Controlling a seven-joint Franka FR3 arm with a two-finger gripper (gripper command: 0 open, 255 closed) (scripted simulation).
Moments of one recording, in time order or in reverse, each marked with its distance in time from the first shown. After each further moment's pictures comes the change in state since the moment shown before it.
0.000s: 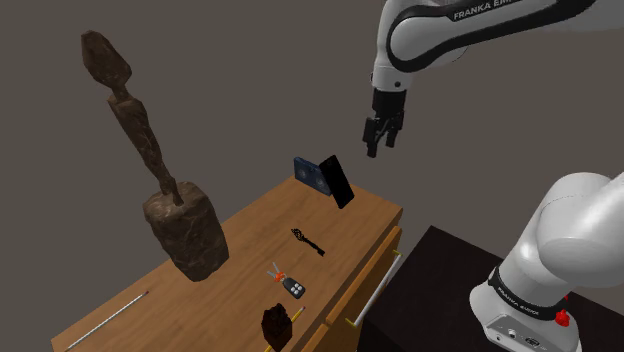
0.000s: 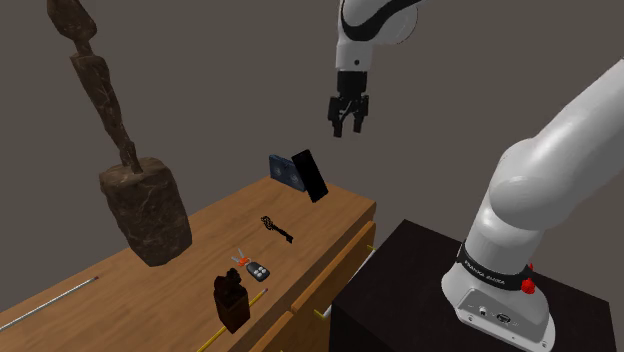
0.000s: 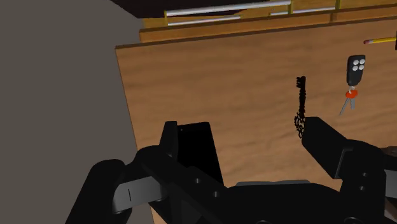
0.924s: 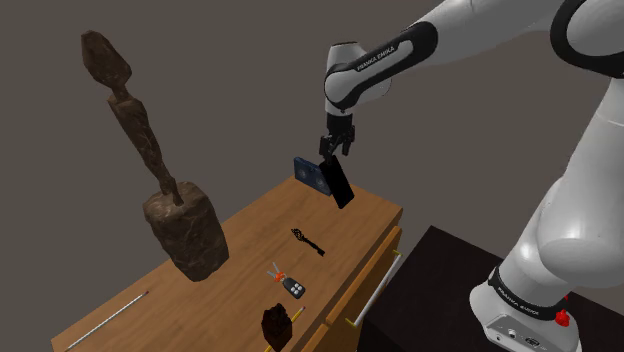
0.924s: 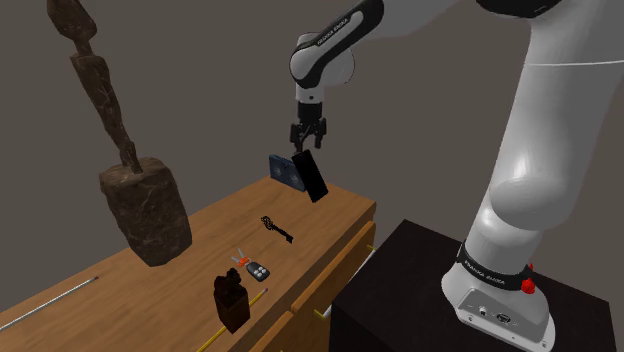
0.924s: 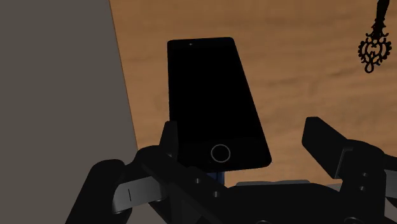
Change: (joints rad) arm 0.012 0.525 -0.002 0.295 0.006 0.275 -0.059
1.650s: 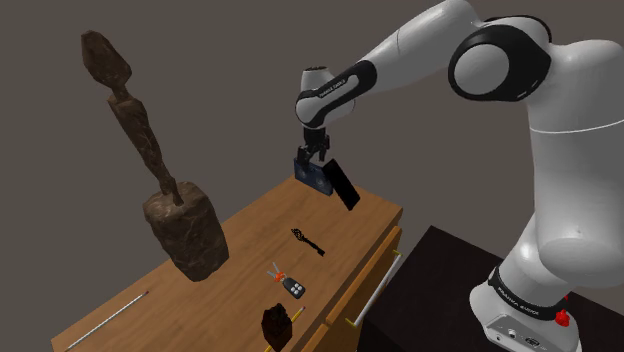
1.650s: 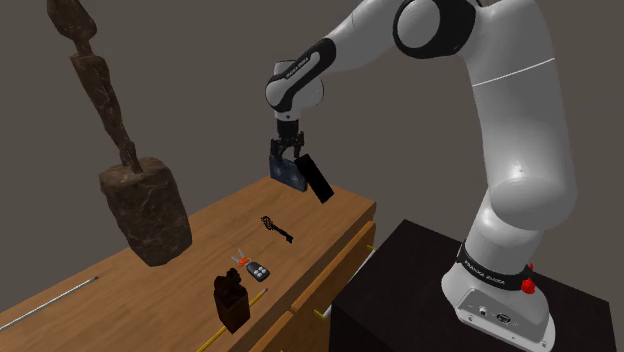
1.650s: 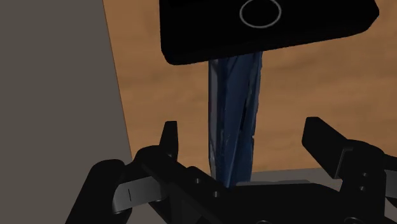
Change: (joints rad) arm -0.002 0.373 0.008 0.338 -0.002 0.066 -0.016
